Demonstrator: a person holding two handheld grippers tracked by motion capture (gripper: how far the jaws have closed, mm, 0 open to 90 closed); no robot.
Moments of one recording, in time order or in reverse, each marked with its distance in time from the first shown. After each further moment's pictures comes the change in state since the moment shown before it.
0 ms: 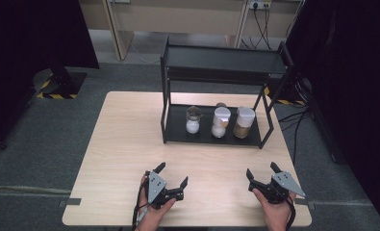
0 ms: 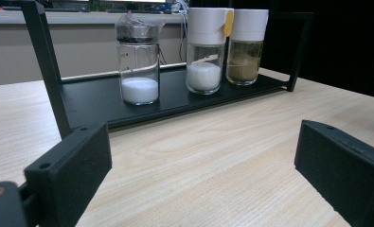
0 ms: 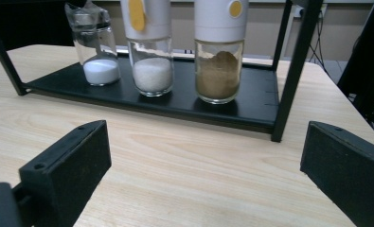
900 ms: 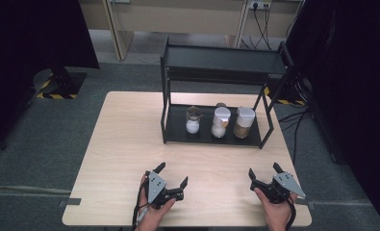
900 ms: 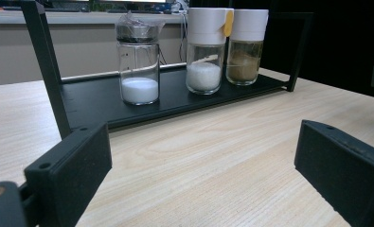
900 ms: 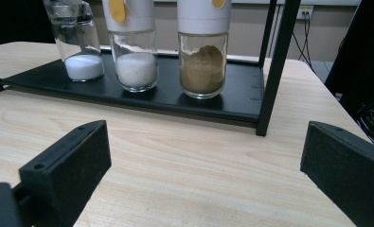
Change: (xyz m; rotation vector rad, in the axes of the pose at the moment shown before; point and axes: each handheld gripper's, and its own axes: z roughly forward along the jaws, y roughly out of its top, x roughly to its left) left arm 0.000 0.000 0.000 0.000 0.000 -0.001; right arm -0.007 -0.009 0.004 -0.008 -0.035 -0.006
